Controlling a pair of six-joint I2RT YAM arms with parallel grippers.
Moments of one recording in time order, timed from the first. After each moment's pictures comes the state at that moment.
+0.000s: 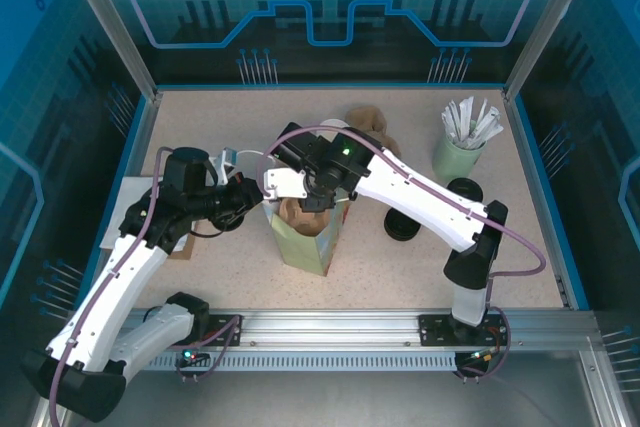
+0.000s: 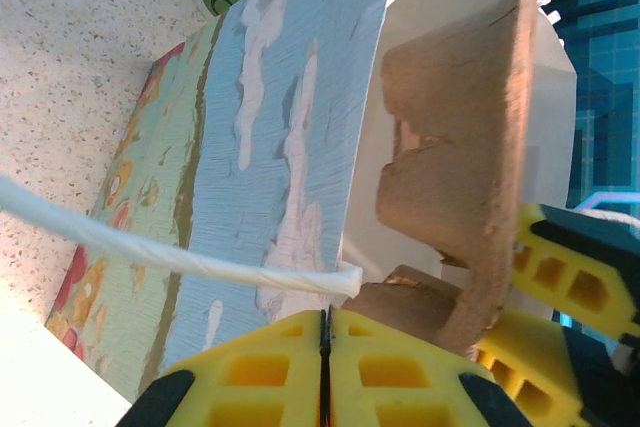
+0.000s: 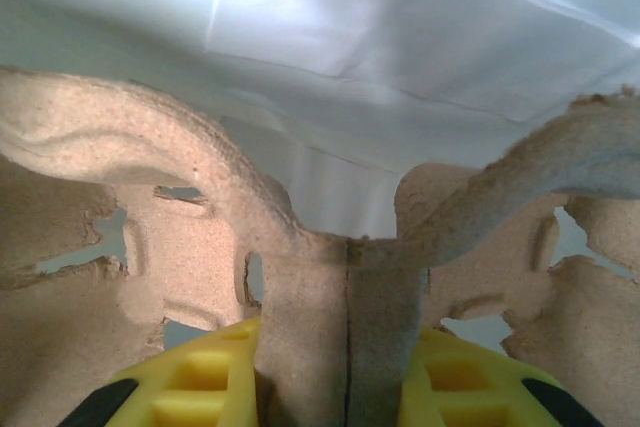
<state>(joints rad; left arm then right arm) -0.29 0.90 0.97 -0.75 0.50 -0.88 1.04 1.85 2.05 -1.38 0.18 -0.64</state>
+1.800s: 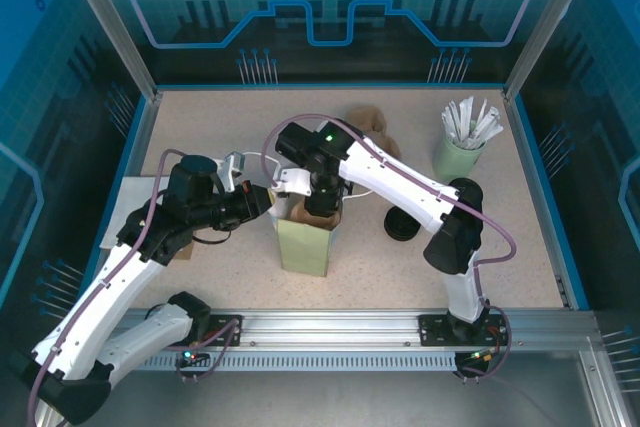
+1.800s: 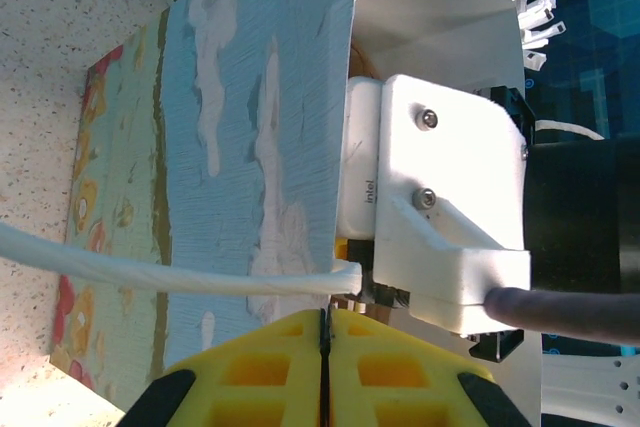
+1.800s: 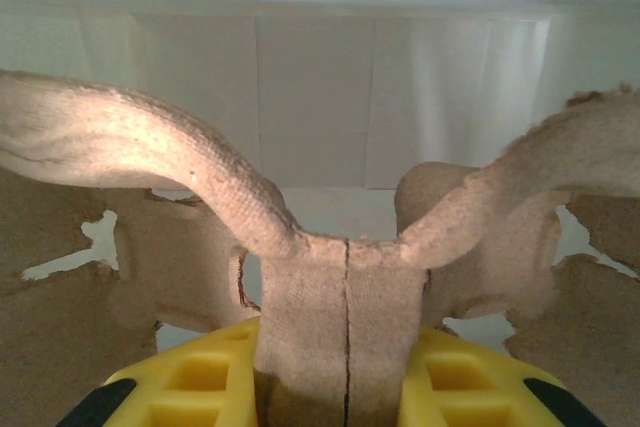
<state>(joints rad) -0.45 0.85 0.98 -0.76 0.36 -0.85 0.93 1.98 2.06 -1.52 0.03 -0.46</state>
